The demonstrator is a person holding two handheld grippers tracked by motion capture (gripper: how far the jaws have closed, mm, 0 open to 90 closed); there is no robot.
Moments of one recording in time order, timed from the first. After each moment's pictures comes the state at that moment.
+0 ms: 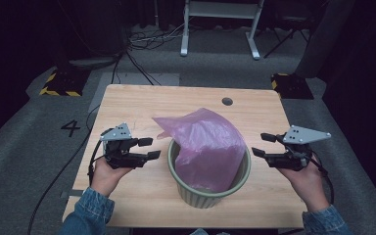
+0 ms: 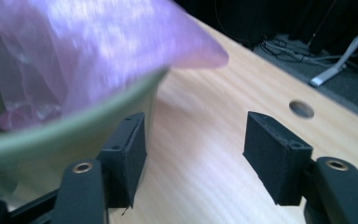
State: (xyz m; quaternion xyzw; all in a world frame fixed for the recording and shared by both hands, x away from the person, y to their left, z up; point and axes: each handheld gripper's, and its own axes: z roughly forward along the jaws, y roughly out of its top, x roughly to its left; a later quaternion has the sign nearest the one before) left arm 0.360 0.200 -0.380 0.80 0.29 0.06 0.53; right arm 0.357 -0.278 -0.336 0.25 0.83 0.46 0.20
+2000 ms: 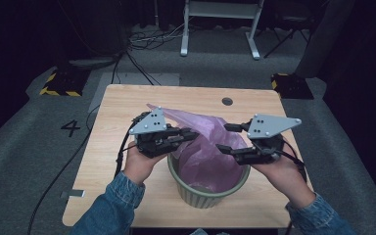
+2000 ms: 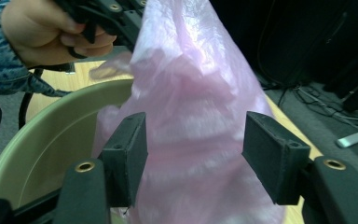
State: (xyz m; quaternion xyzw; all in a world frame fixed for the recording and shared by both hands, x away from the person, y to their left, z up) left arm 0.347 0.111 -0.301 0.78 0.15 0.11 0.60; right arm 0.335 -0.172 -0.266 0.13 0.86 0.46 0.19
